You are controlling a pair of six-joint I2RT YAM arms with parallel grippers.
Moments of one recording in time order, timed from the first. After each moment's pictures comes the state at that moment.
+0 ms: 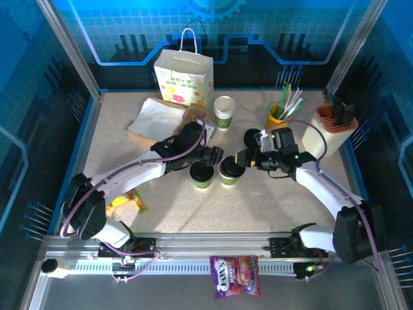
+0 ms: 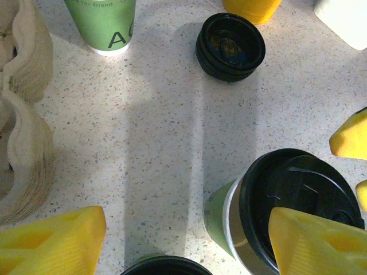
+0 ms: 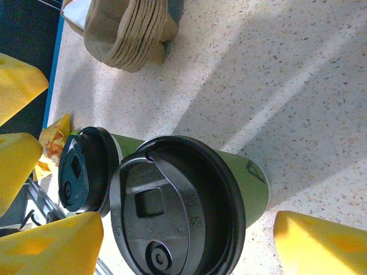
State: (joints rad) left arm -0.70 1.51 1.14 -0.38 -0.03 -0.31; right arm 0.29 1.26 0.80 -0.39 -0.57 0.46
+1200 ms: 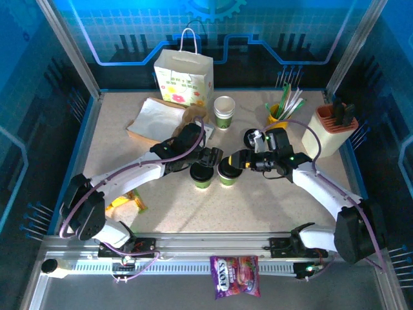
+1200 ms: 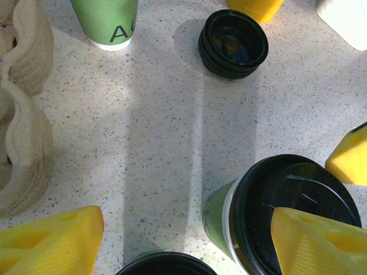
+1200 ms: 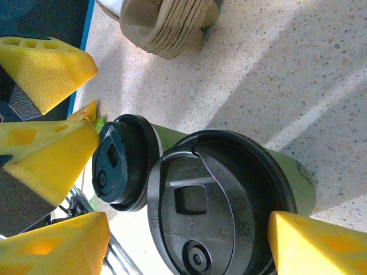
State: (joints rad) left arm -0.70 1.50 1.11 -0.36 -0.03 -0.32; right arm 0.36 1.26 0.80 -0.34 -0.60 0.51
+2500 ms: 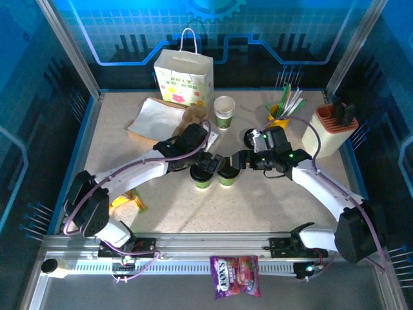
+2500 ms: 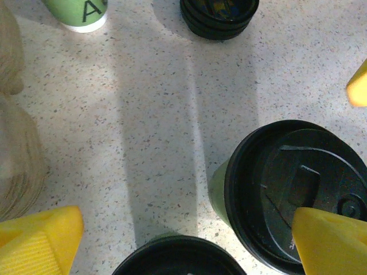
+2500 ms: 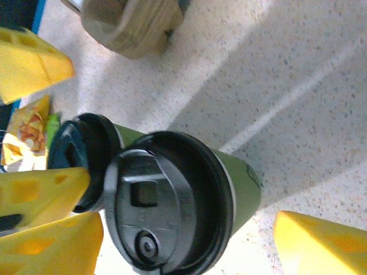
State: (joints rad) left arm -0.70 1.54 1.16 -0.45 0.03 -0.14; right arm 0.39 1.26 0.86 -0.47 -0.44 0.39
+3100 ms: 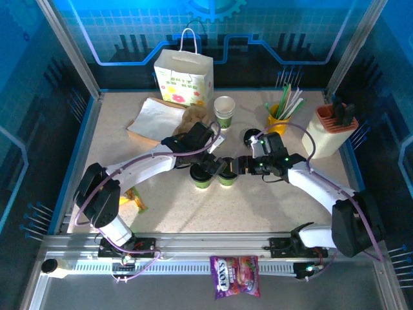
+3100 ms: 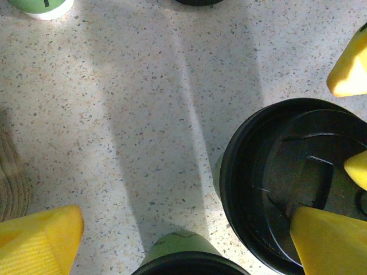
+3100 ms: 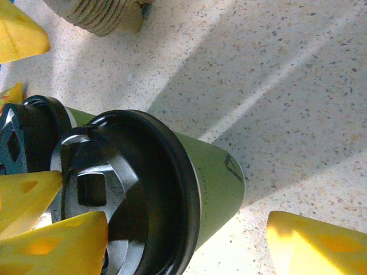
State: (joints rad) left arm -0.70 1.65 1.23 -0.53 0.06 -0.01; right arm 0.39 1.31 0.76 -0.35 -0.43 0.38
